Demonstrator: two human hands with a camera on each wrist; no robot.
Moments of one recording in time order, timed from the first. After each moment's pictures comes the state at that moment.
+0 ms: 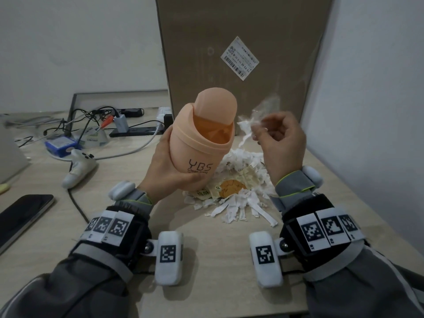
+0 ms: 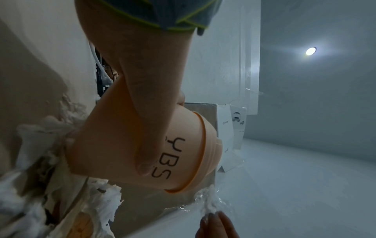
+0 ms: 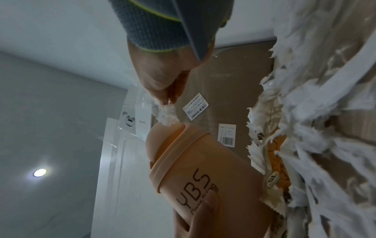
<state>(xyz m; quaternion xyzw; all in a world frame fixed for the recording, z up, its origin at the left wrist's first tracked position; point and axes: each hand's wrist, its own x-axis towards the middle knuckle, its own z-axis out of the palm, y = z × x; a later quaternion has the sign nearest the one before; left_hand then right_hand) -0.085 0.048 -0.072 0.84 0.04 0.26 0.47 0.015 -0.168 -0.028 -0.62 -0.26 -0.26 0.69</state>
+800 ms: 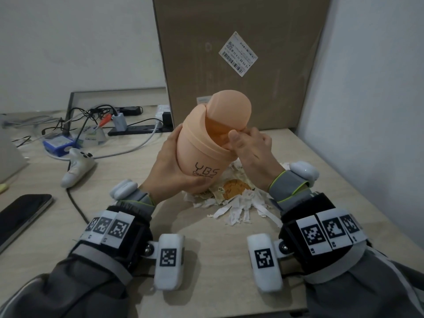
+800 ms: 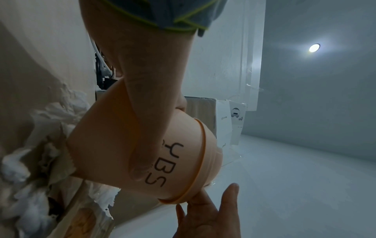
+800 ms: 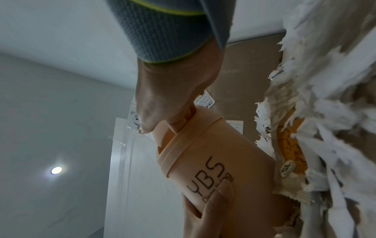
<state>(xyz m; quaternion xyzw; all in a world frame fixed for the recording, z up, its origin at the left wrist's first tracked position) -0.089 0.037 -0.068 0.87 0.02 0.24 0.43 -0.003 -0.159 -0.034 -0.79 -0.42 -0.12 0.43</state>
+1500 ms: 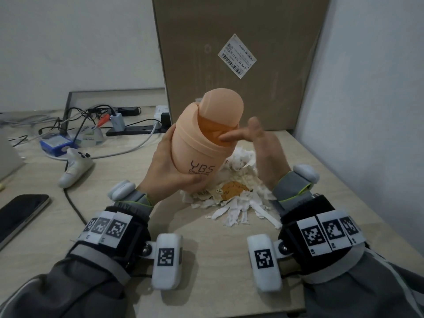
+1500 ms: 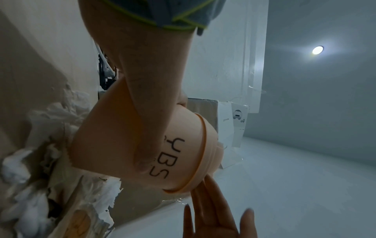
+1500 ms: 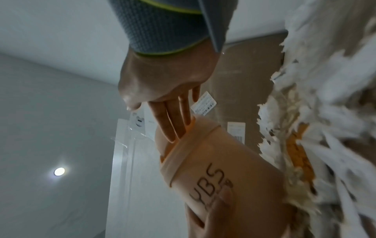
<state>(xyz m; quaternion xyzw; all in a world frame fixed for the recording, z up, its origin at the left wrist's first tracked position) -0.086 0.039 -0.071 0.85 0.02 0.27 0.45 0.003 -0.168 -0.032 -0.67 -0.40 -0.08 0.62</state>
